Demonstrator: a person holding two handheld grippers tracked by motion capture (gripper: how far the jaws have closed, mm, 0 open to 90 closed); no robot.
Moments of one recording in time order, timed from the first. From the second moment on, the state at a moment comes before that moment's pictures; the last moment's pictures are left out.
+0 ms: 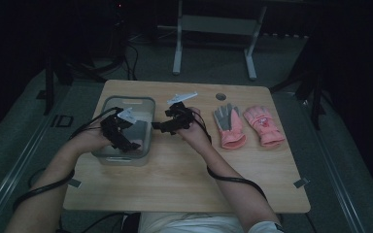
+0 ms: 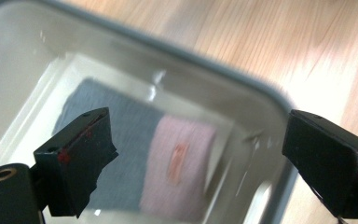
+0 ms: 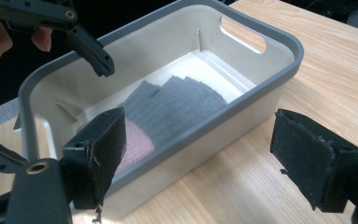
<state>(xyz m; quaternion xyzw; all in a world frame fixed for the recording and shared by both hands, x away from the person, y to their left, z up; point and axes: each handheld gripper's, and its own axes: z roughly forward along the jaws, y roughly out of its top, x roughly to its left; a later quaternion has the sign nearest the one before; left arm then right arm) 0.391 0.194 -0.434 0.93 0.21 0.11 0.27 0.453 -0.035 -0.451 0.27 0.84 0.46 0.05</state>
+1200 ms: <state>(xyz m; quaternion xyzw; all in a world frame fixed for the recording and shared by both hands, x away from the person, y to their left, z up) 0.312 0.078 -0.520 0.93 0.13 0.04 0.35 0.421 -0.188 -0.471 0.32 0.80 0.50 0.11</state>
